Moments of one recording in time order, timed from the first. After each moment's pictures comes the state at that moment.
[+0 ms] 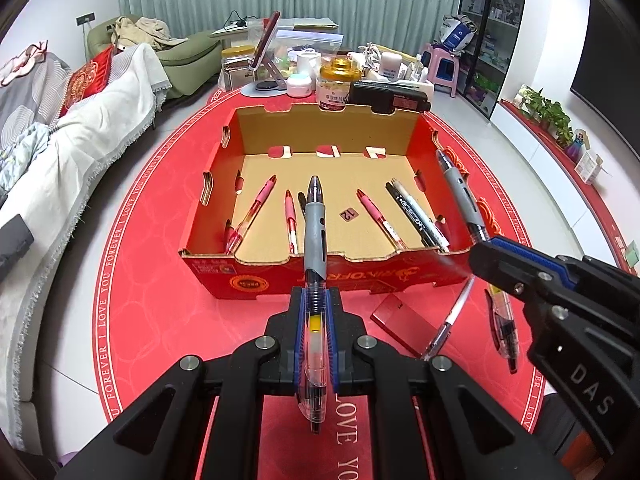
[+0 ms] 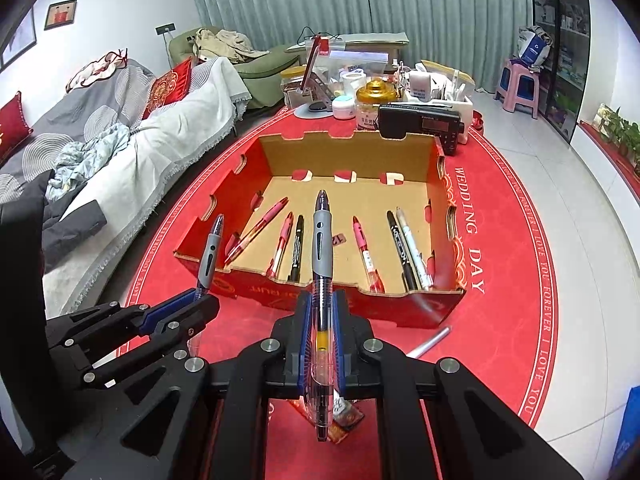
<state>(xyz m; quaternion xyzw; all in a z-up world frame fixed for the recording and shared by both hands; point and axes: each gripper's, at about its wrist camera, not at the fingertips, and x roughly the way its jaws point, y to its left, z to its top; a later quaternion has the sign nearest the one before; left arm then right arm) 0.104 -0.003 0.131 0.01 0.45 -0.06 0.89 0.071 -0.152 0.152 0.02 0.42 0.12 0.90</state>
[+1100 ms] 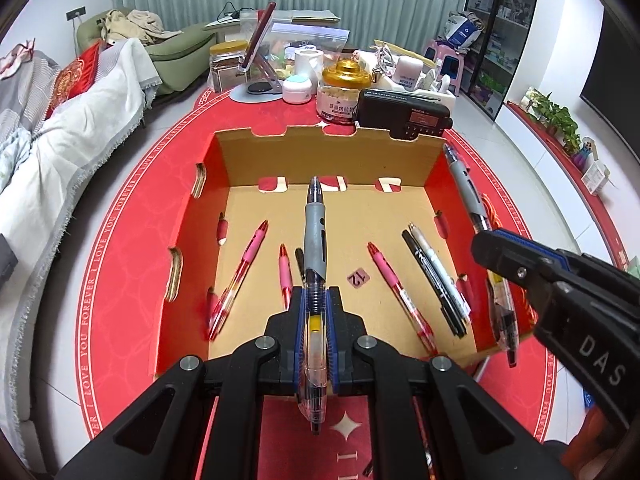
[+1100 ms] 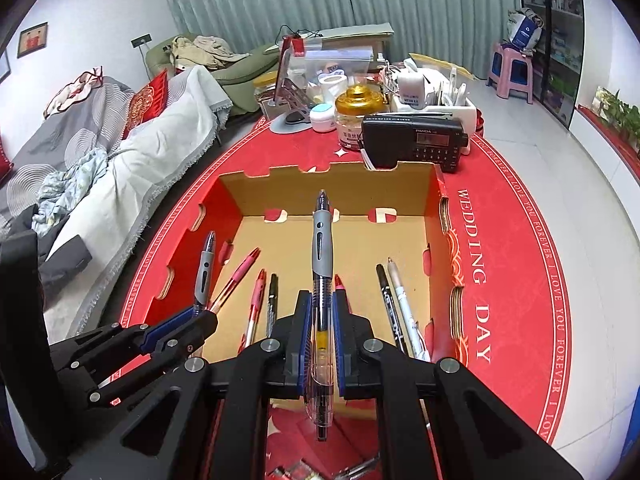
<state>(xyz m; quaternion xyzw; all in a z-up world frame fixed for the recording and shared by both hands) 0.206 -0.010 0.122 0.00 0.47 -0.06 0.88 0.170 -0.164 0.149 0.05 0.44 0.11 0.89</state>
